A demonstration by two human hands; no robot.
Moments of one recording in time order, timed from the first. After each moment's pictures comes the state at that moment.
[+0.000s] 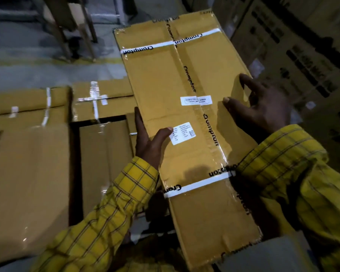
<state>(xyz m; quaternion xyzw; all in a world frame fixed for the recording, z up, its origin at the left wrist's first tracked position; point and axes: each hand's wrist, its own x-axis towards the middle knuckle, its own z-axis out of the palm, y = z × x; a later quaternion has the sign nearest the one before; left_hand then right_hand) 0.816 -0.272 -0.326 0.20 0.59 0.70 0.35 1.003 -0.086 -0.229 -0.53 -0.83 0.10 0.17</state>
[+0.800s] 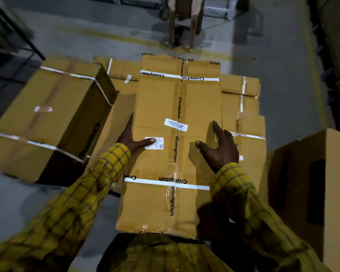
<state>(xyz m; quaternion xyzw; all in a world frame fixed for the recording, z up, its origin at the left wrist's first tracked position) 0.590 -0.528 -0.423 0.15 0.82 0.47 0.29 0.788 -0.290 -0.421 -0.41 -0.83 0.37 0.07</state>
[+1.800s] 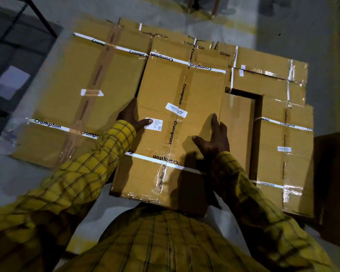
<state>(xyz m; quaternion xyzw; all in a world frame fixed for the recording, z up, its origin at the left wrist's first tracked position) 0.354 -0.724 -0.519 0.17 0.88 0.35 0.28 0.587 -0.504 -0.492 -0.41 -0.81 0.42 -0.03</state>
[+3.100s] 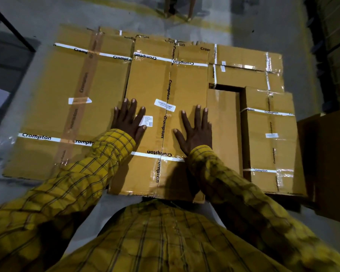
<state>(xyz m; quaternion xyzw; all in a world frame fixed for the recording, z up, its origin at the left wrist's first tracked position) 0.371 -0.740 -0.558 0.51 0.85 0.12 0.00 0.576 -0.539 -0.529 -0.31 -0.95 0.07 -0.02</state>
